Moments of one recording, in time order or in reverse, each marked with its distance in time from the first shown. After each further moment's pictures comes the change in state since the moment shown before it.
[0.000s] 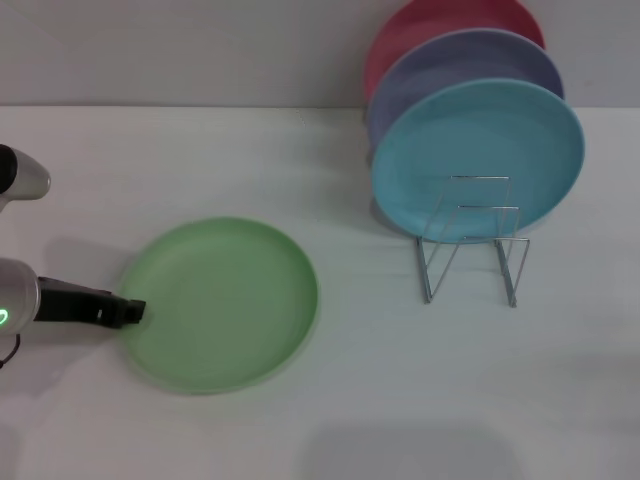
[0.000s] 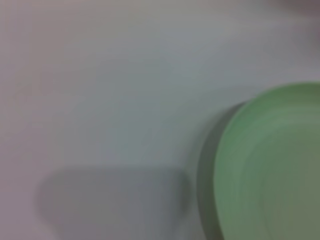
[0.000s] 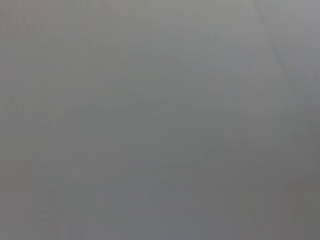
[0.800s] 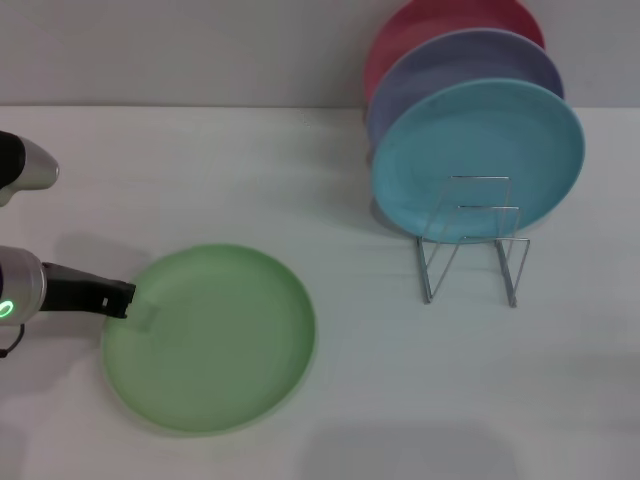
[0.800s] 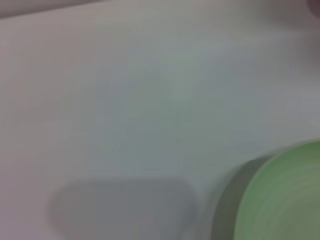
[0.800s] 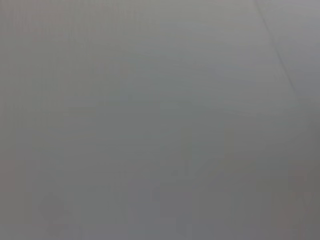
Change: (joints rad) left arm 0.007 0.000 0.030 0.049 0.016 0.008 -0.008; right arm 0.001 -0.002 -0.002 -0.001 0.000 0.000 0.000
